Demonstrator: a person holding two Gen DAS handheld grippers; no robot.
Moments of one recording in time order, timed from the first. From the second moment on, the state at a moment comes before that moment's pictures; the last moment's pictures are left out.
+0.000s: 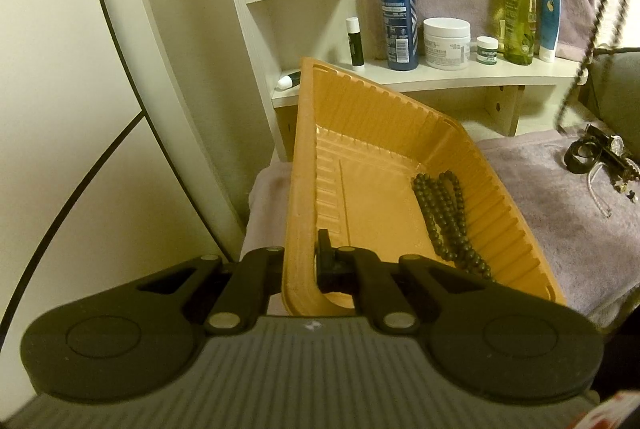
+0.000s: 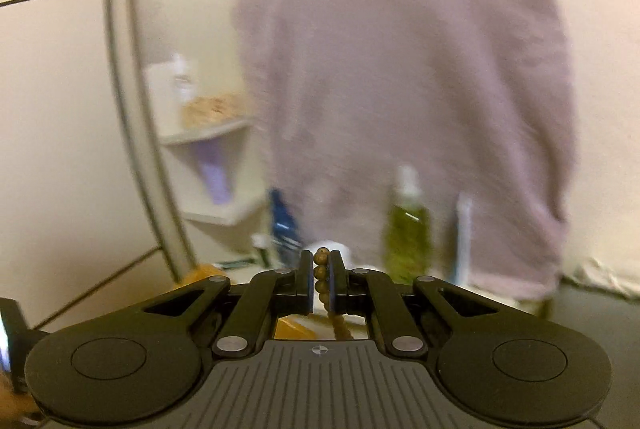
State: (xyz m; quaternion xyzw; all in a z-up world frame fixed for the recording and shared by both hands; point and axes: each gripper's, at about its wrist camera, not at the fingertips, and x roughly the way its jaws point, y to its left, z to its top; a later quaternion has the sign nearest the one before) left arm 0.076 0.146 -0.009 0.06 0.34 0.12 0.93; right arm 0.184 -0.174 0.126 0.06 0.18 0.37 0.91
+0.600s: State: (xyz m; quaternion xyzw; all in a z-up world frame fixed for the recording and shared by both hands) left arm 0.078 0.147 -0.008 0.06 0.35 0.12 0.93; right arm 0.187 -0.029 0.069 0.05 0.27 0.50 0.82
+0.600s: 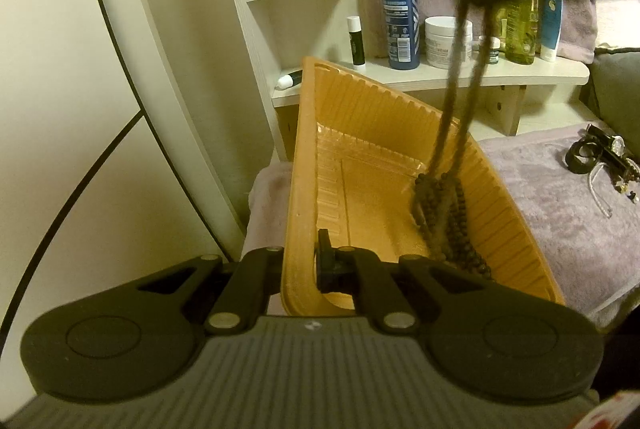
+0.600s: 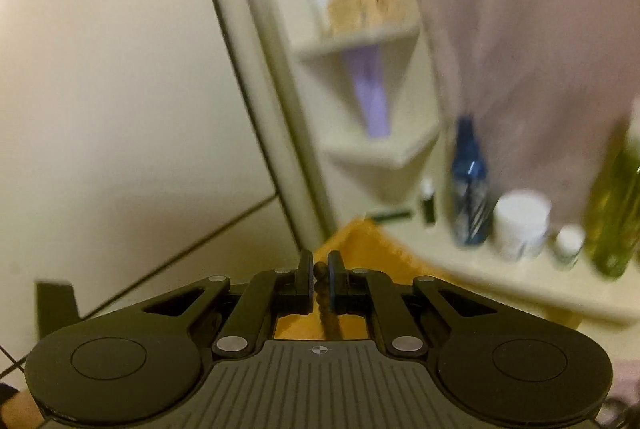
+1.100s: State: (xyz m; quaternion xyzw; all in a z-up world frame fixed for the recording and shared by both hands) left arm 0.078 0.147 -0.008 0.05 0.35 0.12 0.93; right arm 0.184 -0.018 -0.015 0.02 0.37 0.49 0.79
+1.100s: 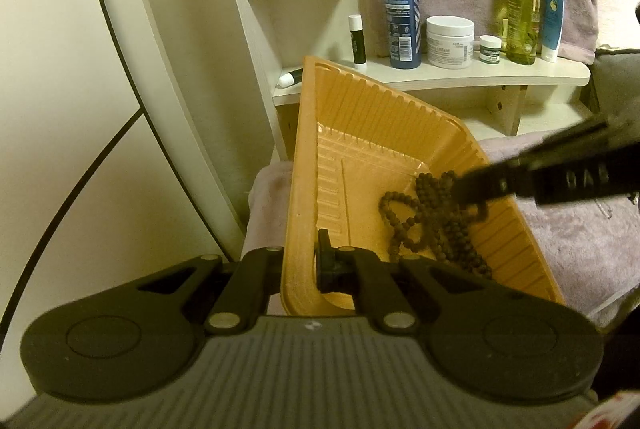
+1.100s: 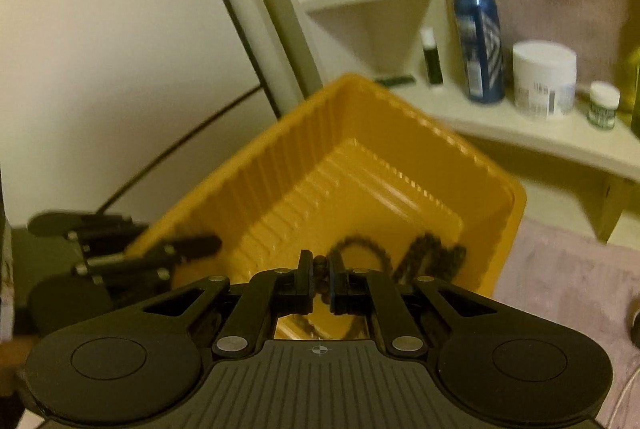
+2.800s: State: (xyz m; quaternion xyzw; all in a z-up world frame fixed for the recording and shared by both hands) left arm 0.079 0.142 -0.007 0.07 0.35 0.12 0.93; right arm 0.168 -0.223 -0.098 0.02 0.35 0.11 0.93
